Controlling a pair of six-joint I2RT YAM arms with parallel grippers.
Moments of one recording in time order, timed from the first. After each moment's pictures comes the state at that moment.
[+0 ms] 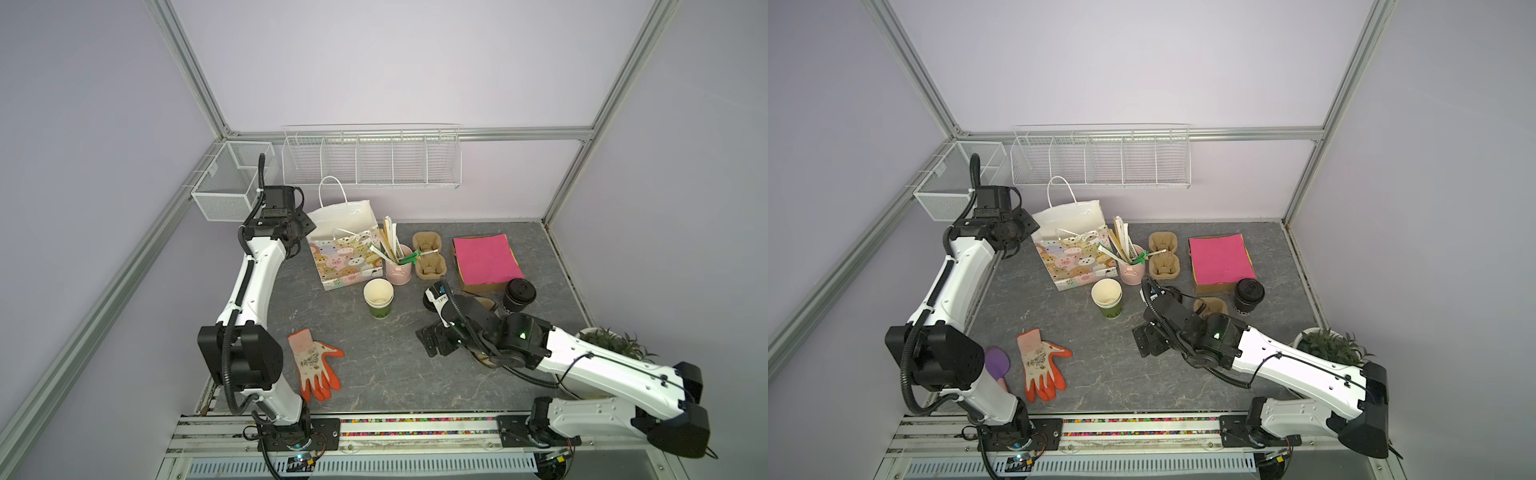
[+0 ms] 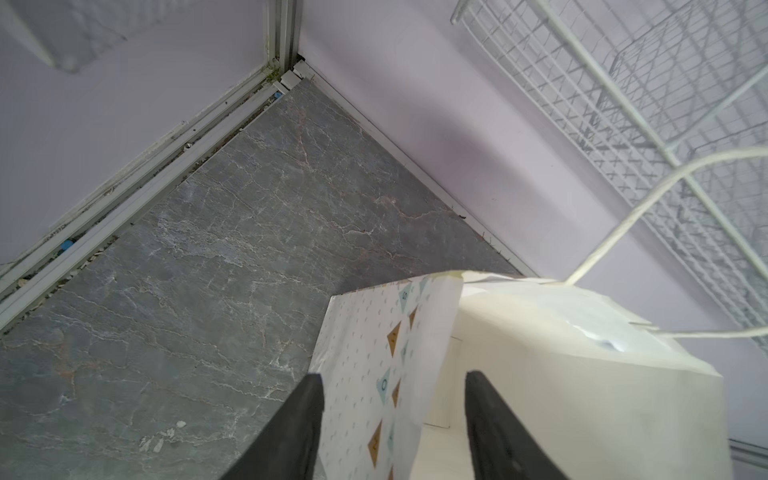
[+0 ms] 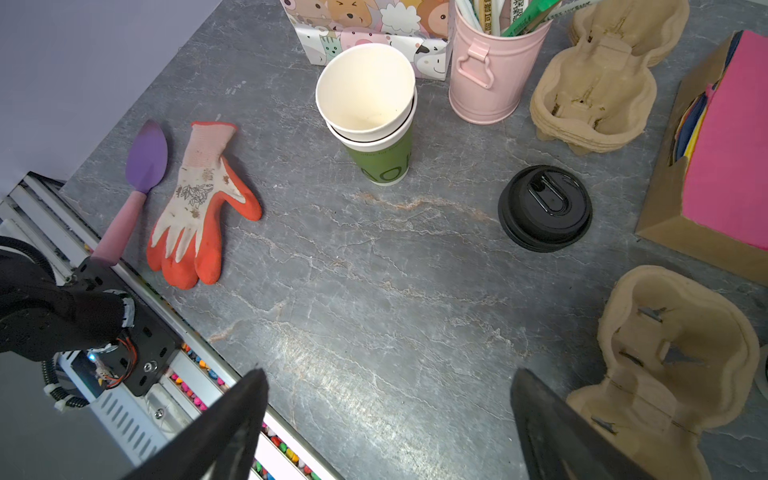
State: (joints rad) left arm -0.05 1.69 1.73 -0.78 -0.09 -0.66; right arm 1.13 1.19 1.12 -0.77 0.27 0.49
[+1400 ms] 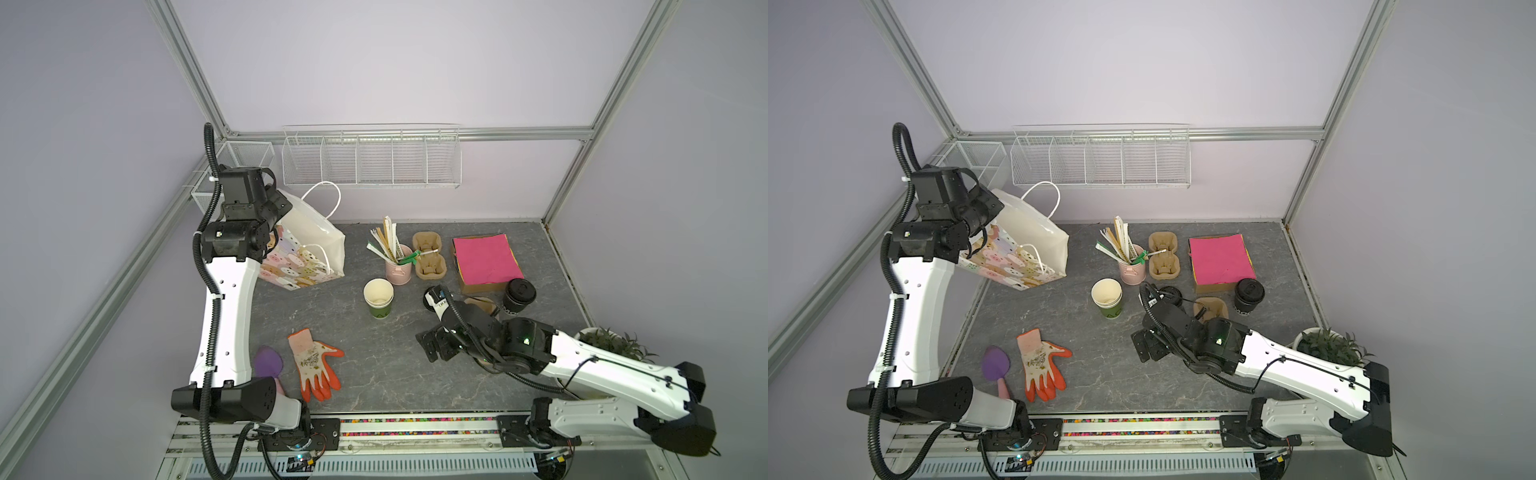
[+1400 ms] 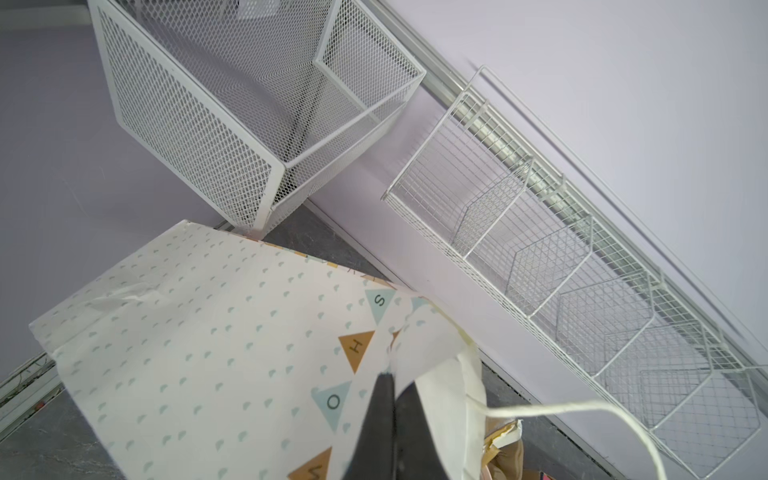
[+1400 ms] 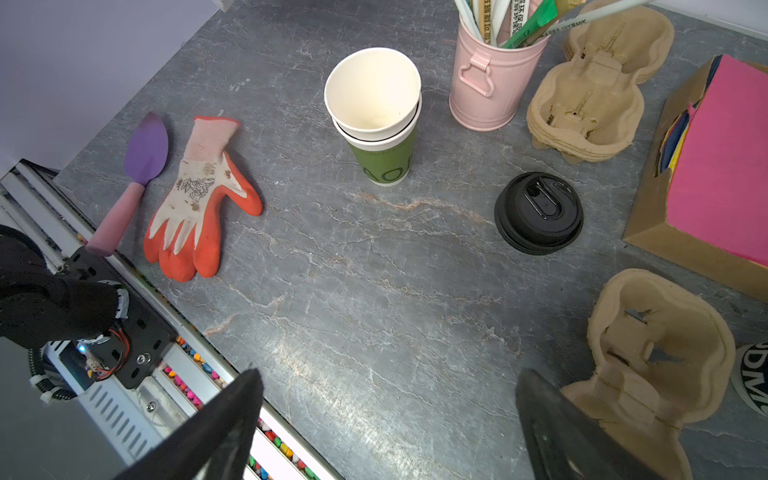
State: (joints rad) left arm -0.05 1.46 1.94 -0.87 -0.17 -0.67; right arm 1.18 1.17 1.12 -0.78 0.32 0.49
